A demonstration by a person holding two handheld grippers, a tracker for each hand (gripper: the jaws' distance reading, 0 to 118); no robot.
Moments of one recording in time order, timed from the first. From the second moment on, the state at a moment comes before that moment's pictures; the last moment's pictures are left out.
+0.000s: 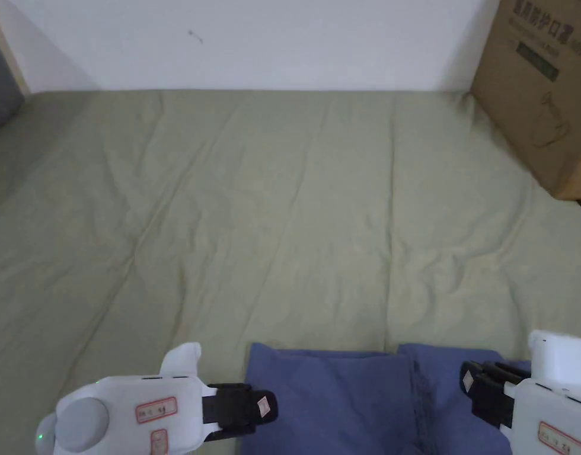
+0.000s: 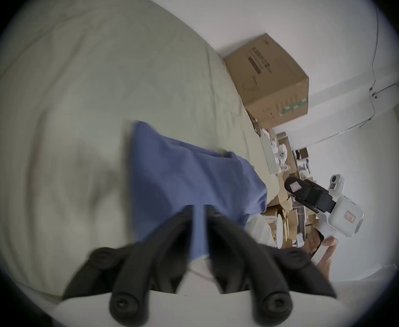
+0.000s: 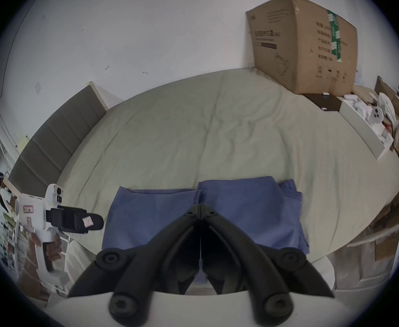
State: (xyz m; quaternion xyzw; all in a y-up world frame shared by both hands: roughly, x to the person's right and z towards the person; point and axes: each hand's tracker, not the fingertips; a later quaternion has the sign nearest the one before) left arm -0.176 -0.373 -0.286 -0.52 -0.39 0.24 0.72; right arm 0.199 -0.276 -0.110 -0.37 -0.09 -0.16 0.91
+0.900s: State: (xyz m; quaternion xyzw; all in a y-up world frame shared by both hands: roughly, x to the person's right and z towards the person) left arm -0.172 -0.454 -0.353 -0.60 -0.40 0.37 0.59; right arm 0.168 -0.281 -0.135 -0.42 -0.08 -0.13 0.90
